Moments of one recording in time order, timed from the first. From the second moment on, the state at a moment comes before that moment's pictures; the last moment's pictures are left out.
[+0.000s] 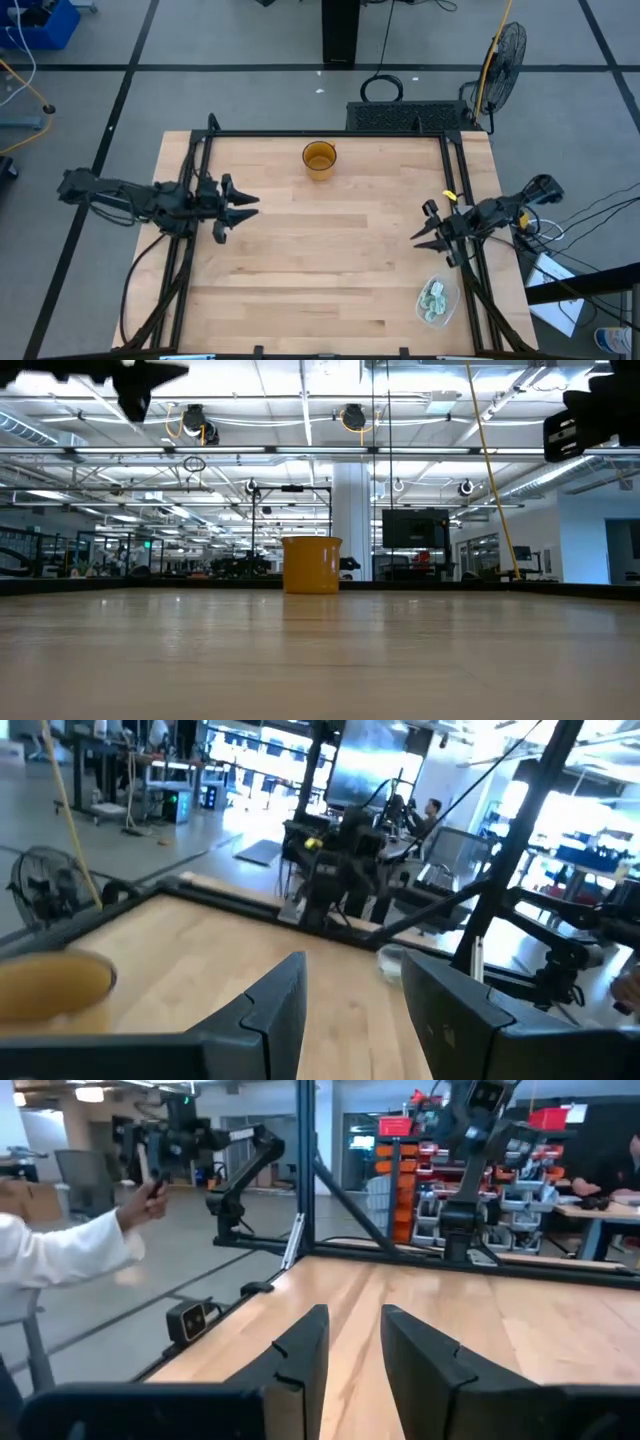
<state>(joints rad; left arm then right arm) -0.22 0.55 0.43 0.14 -0.25 -0.26 0.44 0.00 0.04 0.00 0.11 0.00</state>
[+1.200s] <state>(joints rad) -0.08 0.14 0.01 0.23 -0.16 -0.31 -0.14 0.01 0.02 0.09 -0.50 0.16</state>
